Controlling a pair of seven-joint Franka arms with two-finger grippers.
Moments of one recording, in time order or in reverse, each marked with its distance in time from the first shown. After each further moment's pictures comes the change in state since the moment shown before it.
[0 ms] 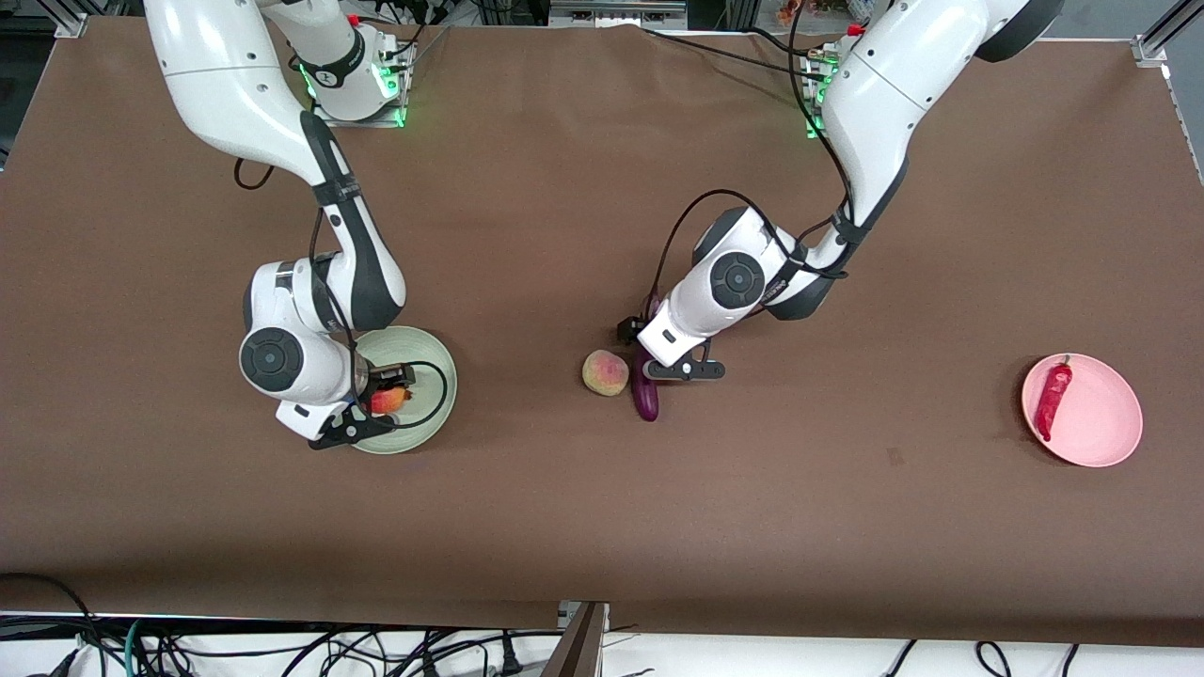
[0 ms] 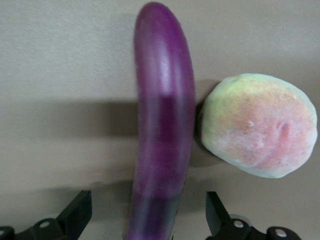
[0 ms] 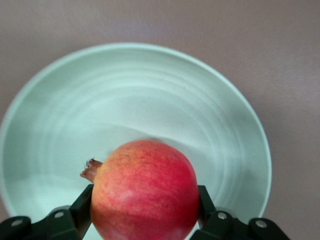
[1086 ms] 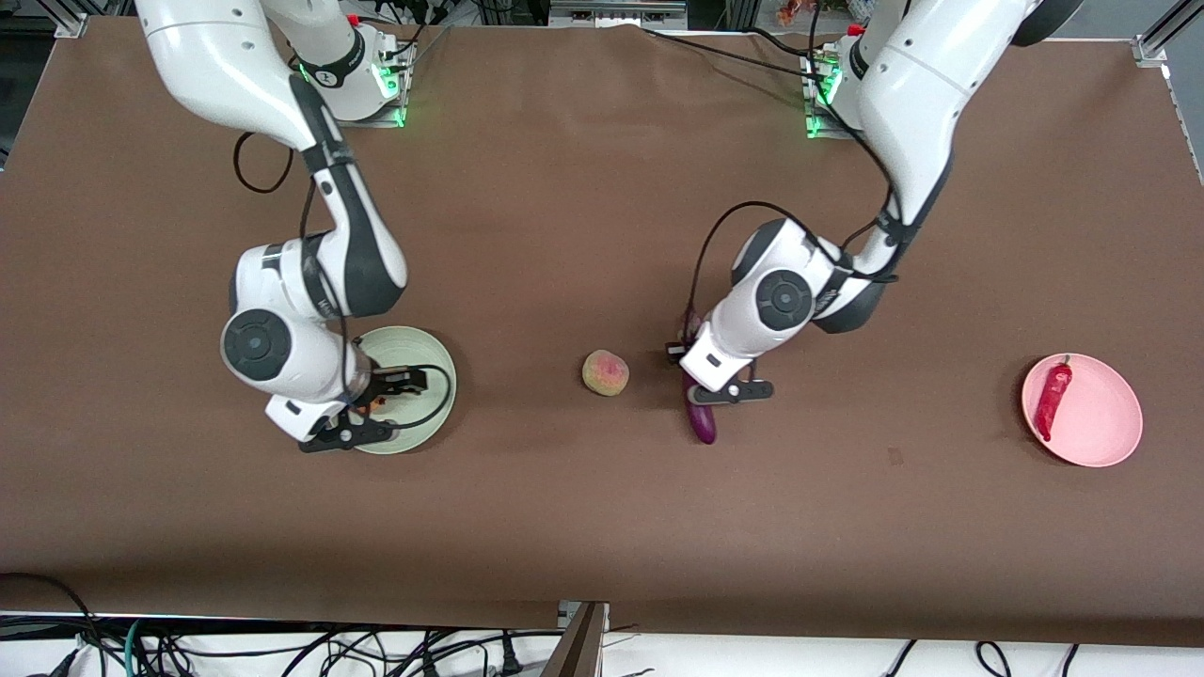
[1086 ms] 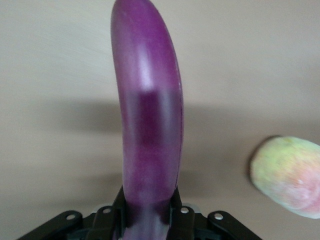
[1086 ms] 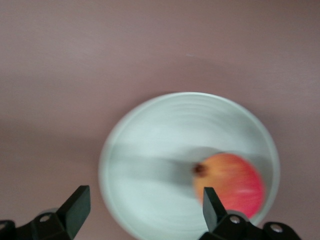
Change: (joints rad) left arm 0.053 -0.115 0.104 0.037 0.004 -0.215 -0.001; right arm 0.052 -0.057 0.045 0.166 0.003 -0.135 0.287
